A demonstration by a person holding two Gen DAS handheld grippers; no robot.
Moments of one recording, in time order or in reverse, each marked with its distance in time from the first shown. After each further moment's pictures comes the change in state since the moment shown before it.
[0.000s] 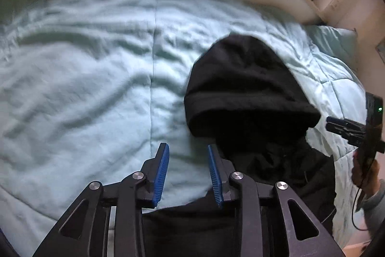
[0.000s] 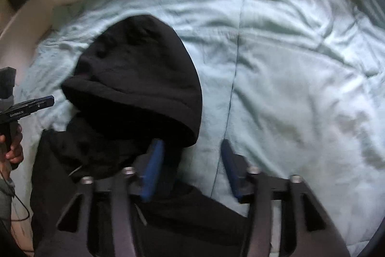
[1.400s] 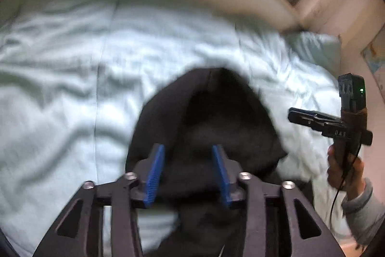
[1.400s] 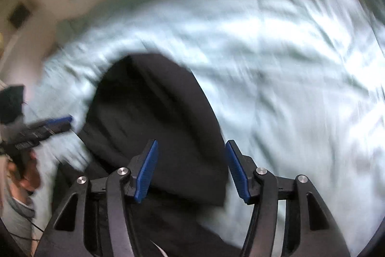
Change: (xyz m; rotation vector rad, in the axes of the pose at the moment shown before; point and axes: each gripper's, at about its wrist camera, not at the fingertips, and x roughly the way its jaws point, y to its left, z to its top) left arm 0.033 -0.049 0.047 0.011 -0.037 -0.156; right arm 0.033 0.014 0.084 0.048 -0.058 0.141
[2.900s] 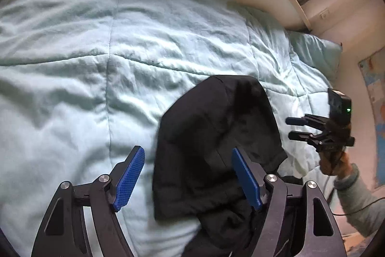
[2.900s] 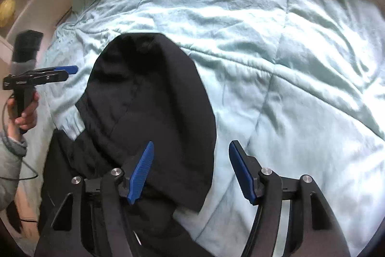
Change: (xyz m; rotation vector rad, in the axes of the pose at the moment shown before) left arm 0.018 0.078 0.032 -0.058 0.196 -0.125; right arm 0.022 -0.056 0.004 -0.116 0.248 0.062
